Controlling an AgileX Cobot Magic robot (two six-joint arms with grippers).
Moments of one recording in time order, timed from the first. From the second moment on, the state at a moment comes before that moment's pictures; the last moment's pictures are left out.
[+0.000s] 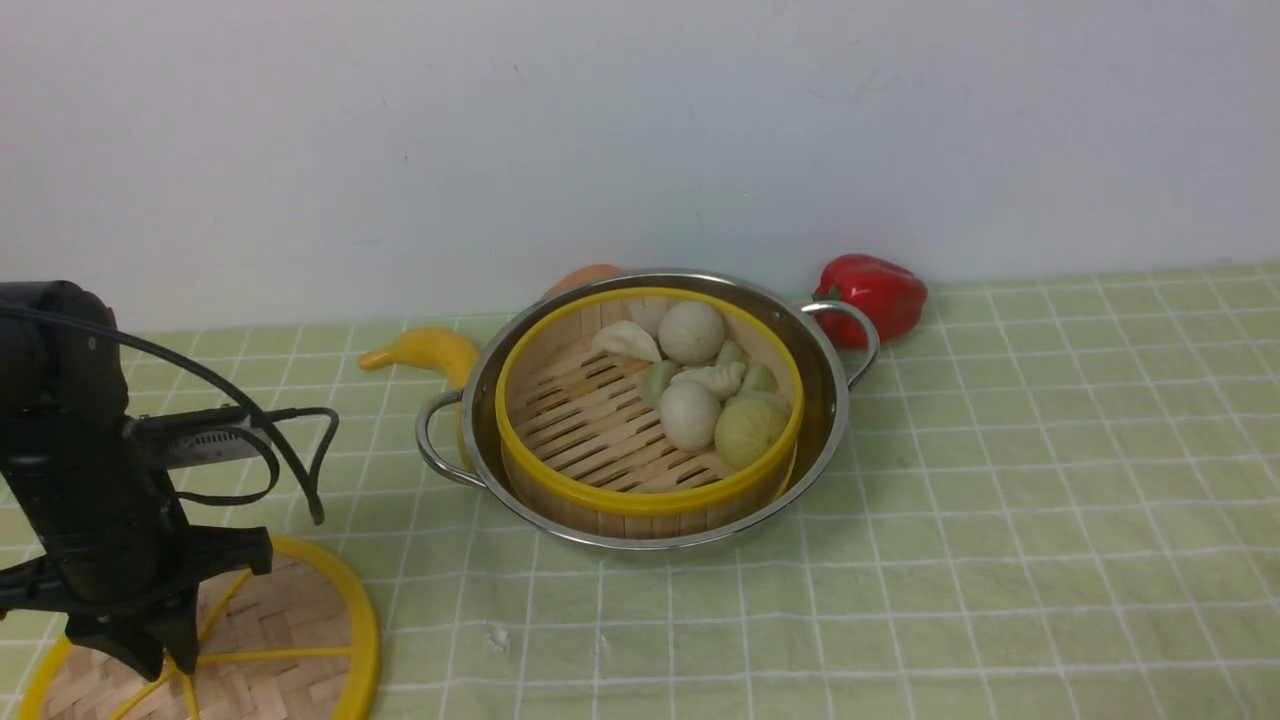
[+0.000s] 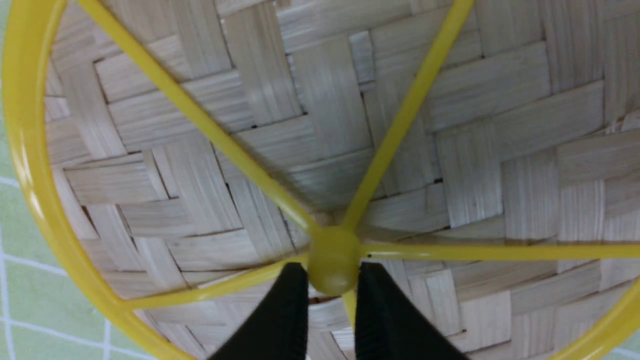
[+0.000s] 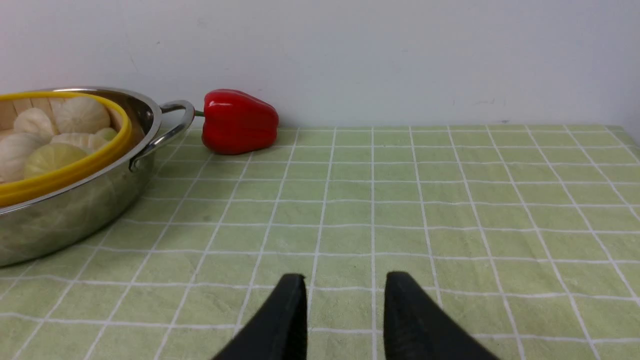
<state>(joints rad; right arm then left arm) 0.12 0.01 0.01 -0.26 0.35 0.41 0.11 1.78 -1.08 0.08 1.08 -0.20</state>
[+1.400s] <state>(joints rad) 0.12 0.01 0.01 -0.26 0.35 0.41 0.11 1.71 -1.13 0.03 1.13 -0.11</state>
